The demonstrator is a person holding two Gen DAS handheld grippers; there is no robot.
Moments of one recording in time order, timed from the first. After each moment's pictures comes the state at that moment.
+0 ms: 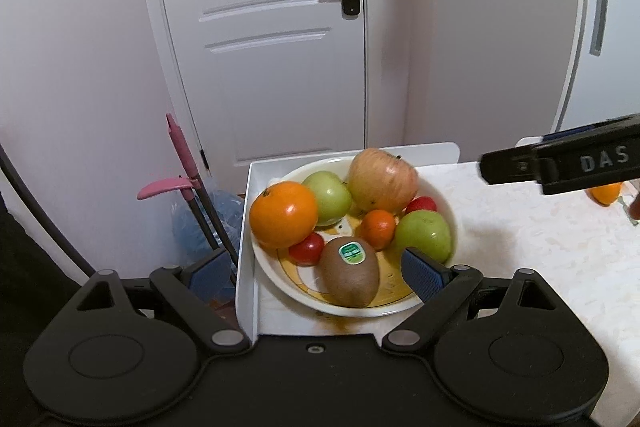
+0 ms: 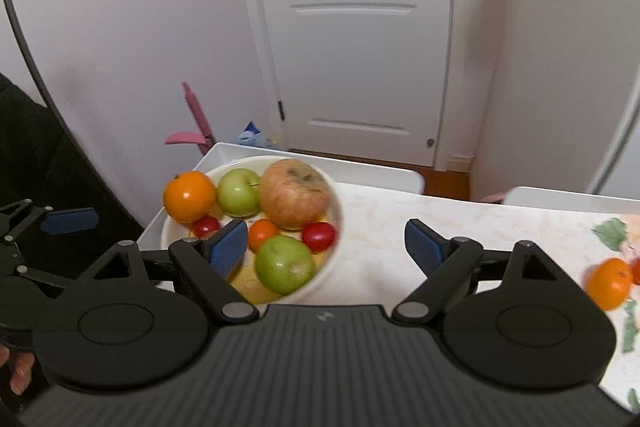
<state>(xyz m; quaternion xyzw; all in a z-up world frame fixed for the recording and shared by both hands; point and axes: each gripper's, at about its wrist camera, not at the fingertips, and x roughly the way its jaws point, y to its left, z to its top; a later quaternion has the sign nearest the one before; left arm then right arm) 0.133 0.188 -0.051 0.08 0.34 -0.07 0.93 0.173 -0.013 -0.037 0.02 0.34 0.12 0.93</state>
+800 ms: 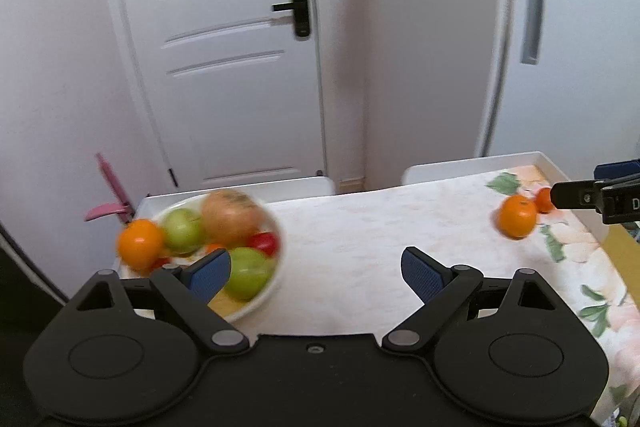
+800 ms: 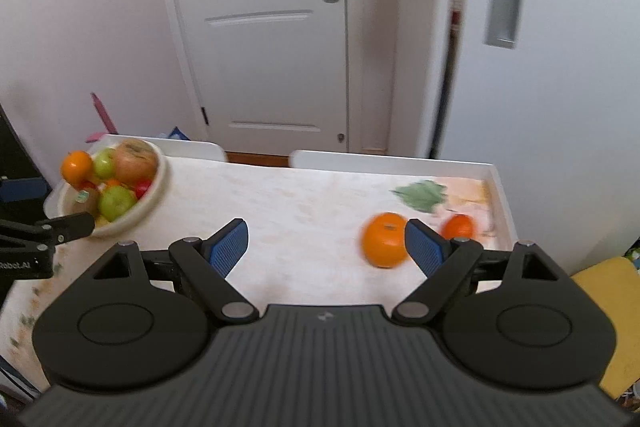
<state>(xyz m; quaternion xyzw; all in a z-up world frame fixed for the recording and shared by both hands) 0.098 0.020 -0.026 0.08 0.32 -0.08 0.94 0.104 -0.241 -0.029 0.02 0.34 0.05 0.94</state>
